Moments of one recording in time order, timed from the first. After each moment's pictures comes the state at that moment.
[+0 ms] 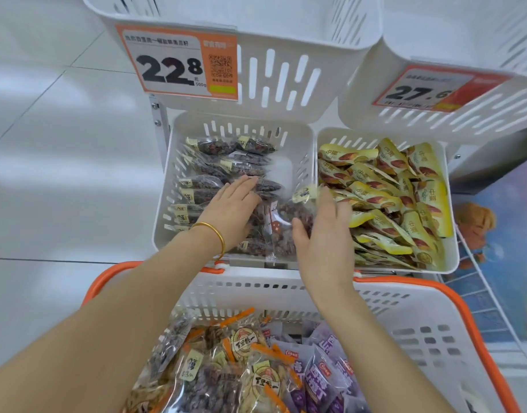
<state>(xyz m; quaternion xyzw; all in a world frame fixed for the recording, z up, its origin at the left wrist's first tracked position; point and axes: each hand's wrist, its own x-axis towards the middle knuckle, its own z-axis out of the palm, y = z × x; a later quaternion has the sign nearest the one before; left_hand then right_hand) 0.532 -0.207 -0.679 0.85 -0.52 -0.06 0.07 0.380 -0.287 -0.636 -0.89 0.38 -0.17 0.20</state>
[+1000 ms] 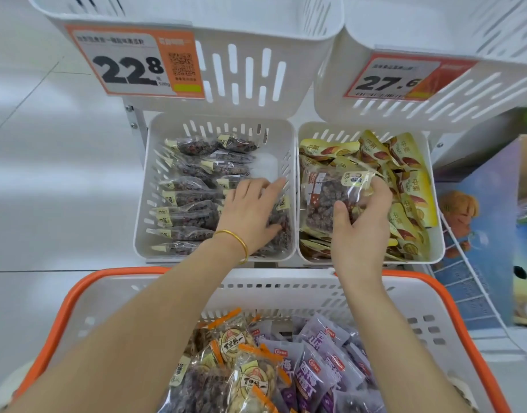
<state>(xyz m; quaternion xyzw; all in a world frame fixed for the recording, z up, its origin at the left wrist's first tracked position) 0.491 -0.248 -0.677 0.85 -0.50 0.01 0.13 0.349 -0.332 -0.630 -0.75 0.41 -0.36 0.37</state>
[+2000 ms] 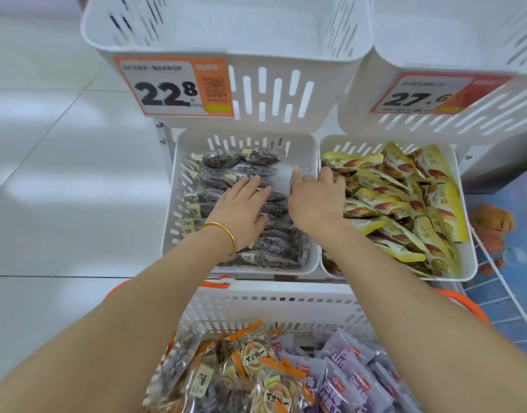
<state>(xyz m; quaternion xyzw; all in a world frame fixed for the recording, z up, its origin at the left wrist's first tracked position) 0.536 -0.220 -0.660 0.87 -0.48 -0.09 0.07 0.461 -0.347 -0.640 -0.95 0.31 0.05 -0.06</state>
